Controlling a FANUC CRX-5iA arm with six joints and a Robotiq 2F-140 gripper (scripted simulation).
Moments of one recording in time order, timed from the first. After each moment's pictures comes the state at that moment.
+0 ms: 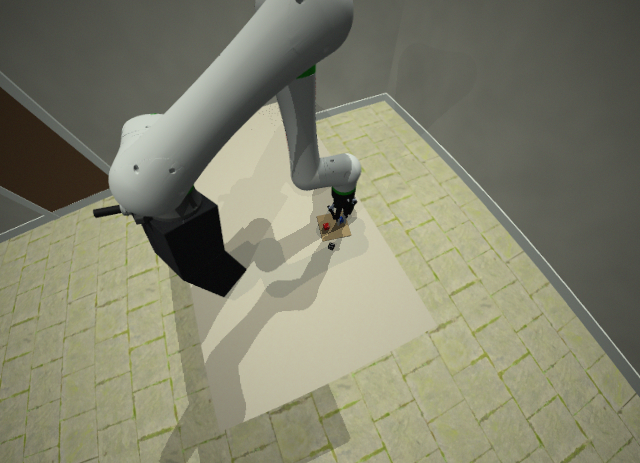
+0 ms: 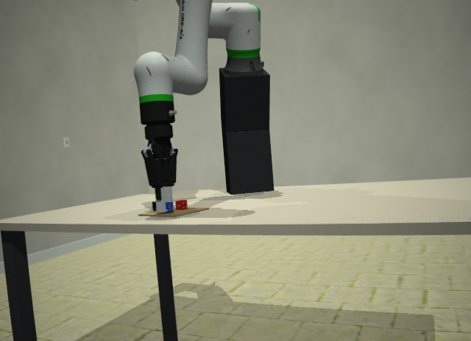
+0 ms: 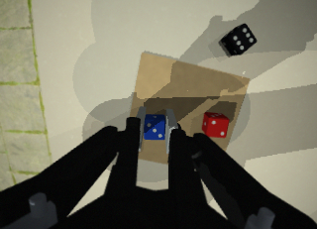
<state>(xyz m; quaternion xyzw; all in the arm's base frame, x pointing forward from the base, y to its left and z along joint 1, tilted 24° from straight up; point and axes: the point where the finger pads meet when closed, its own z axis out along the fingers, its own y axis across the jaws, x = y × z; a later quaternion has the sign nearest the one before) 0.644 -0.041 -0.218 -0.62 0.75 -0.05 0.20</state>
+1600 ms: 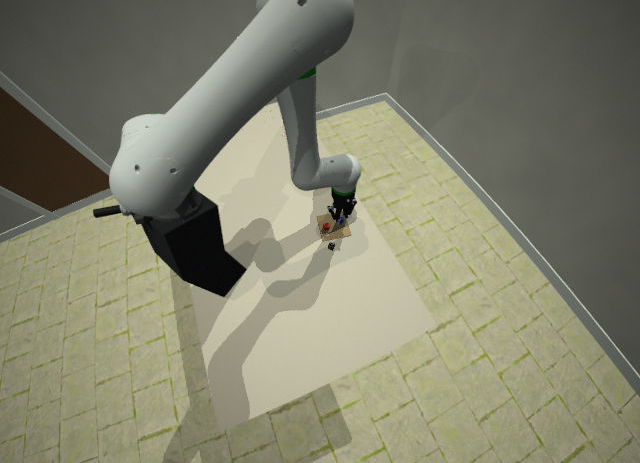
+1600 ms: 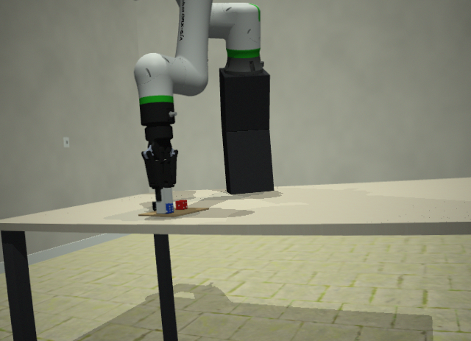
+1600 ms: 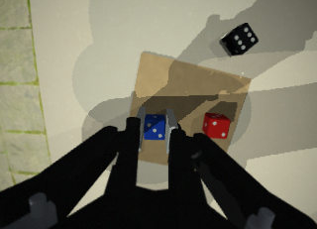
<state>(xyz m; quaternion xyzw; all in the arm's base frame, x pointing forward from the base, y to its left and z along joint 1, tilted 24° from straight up) 0.645 -0.041 -0.221 -0.62 0.75 -0.05 0.20</state>
